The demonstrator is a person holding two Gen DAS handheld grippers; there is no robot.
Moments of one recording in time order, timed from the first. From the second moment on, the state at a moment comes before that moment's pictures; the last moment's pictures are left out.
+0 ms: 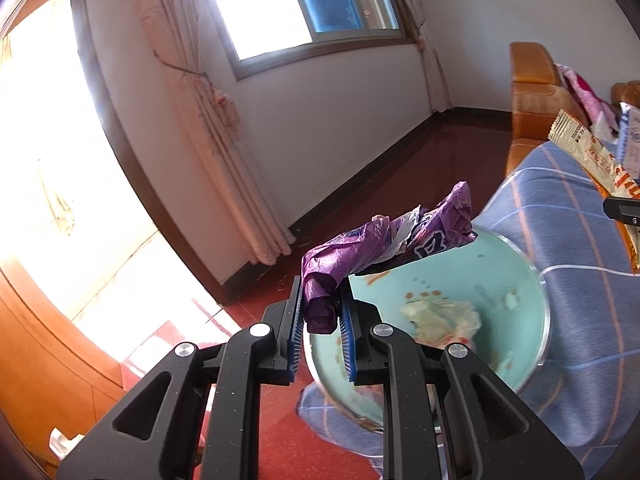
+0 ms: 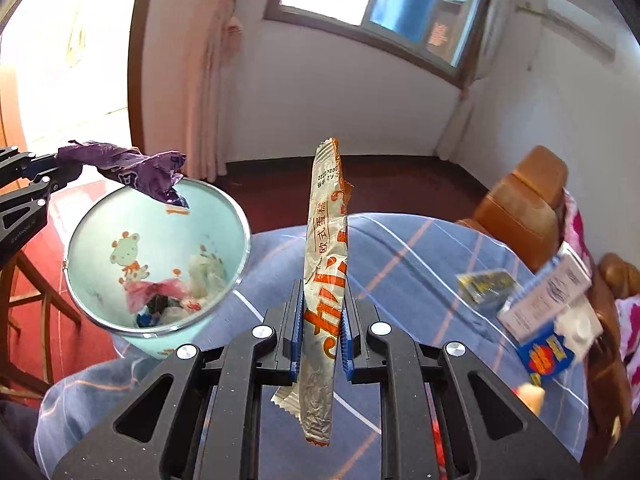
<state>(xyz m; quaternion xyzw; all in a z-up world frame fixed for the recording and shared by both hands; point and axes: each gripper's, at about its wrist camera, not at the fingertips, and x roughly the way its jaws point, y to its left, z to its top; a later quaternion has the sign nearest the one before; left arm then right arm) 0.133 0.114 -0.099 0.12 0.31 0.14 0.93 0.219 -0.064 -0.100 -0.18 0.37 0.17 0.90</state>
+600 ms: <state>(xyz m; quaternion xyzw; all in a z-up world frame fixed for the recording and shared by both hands) 0.140 0.122 -0.113 0.14 0.33 0.17 0.92 0.245 -0.017 -0.129 -0.23 0.40 0.21 0.86</state>
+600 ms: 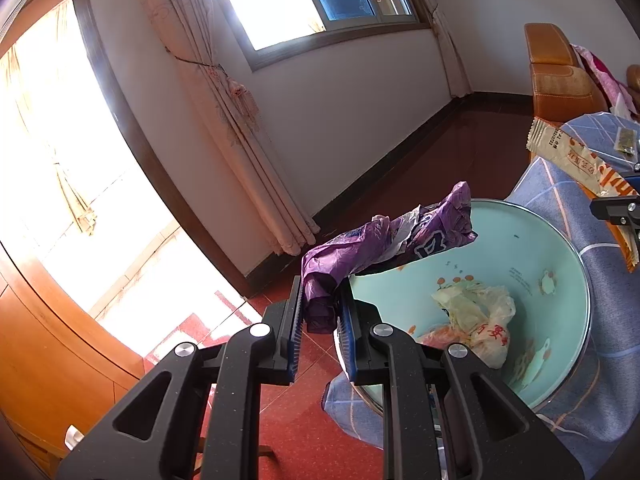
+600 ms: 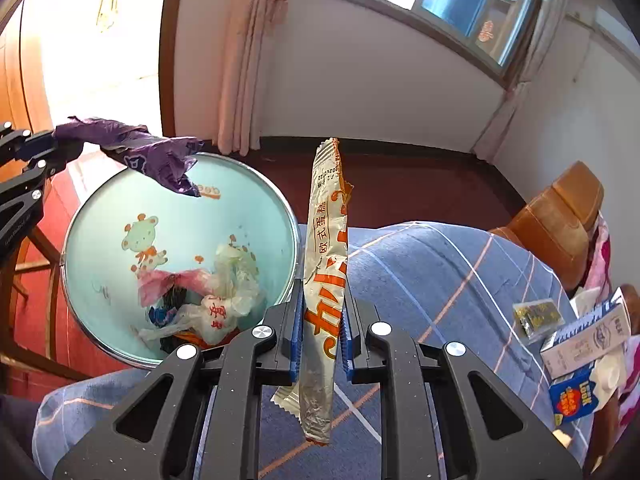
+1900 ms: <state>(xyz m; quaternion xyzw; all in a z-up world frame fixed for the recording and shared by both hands) 0.139 0.123 -0.115 0.14 0.33 0.17 0.92 0.235 0.004 -0.134 -0.27 0.40 0.25 0.84</state>
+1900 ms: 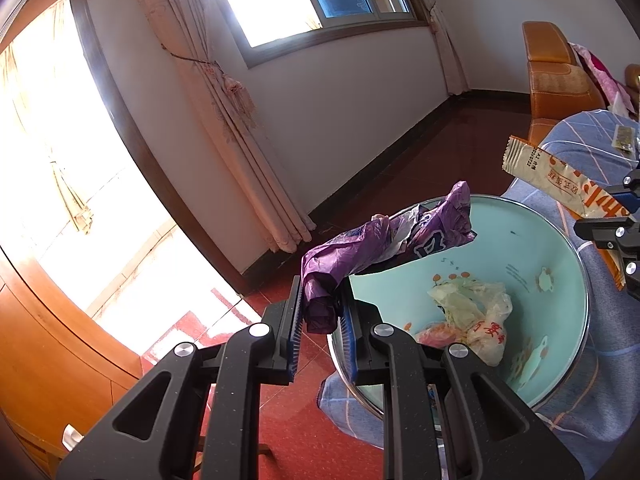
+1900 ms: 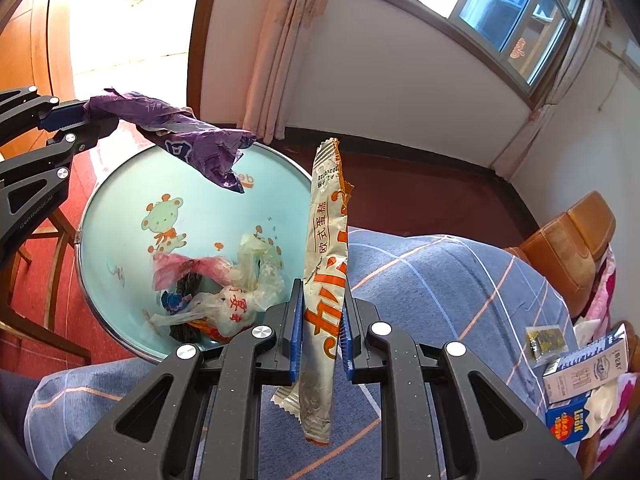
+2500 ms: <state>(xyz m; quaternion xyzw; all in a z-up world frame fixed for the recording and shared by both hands) 0.139 0.124 -0.113 0.14 0.33 0.16 0.92 0.235 0.006 -0.135 -0.27 0.40 0.25 0.84</state>
